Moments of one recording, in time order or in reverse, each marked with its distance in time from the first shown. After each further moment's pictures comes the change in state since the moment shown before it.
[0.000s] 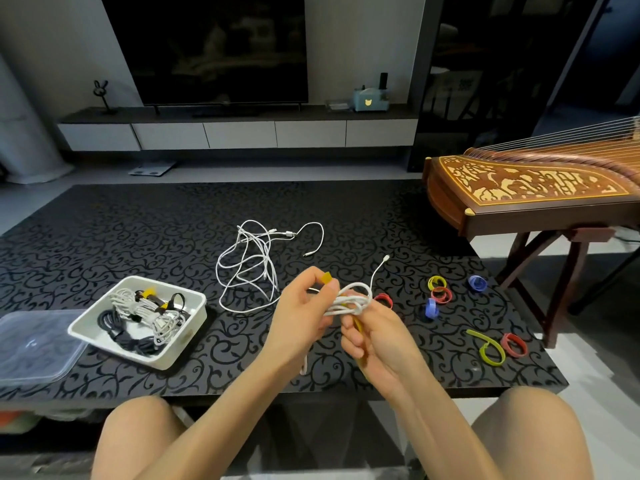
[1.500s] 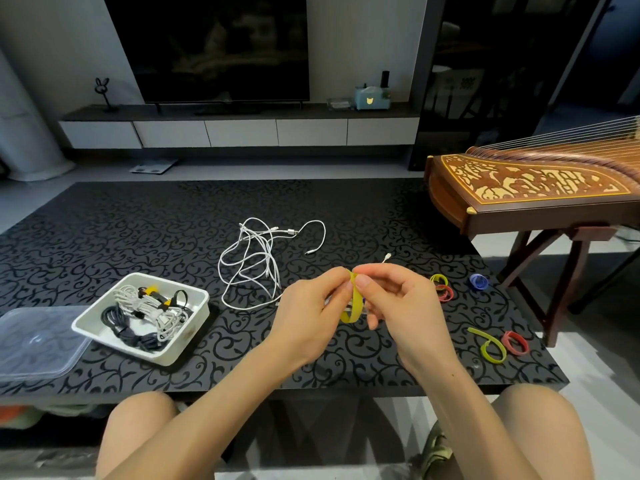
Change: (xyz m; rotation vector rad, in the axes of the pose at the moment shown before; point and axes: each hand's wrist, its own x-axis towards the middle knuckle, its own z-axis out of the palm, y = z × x) left_hand -0.003 0.011 -0.005 0.720 -0.095 0.403; right_hand -0.013 -0.033 0.003 -0.513 0.075 -0.435
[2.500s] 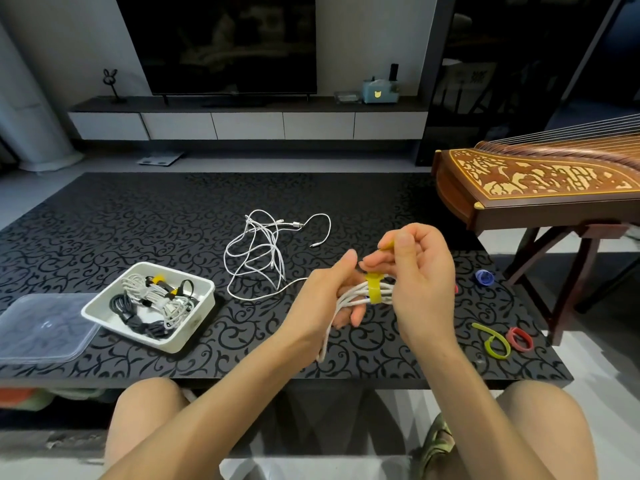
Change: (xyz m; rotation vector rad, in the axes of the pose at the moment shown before) left_hand 0.005 0.019 0.004 -0.719 -0.171 -0.419; right_hand 0.011 -0.008 0.009 0.007 0.166 -0.329
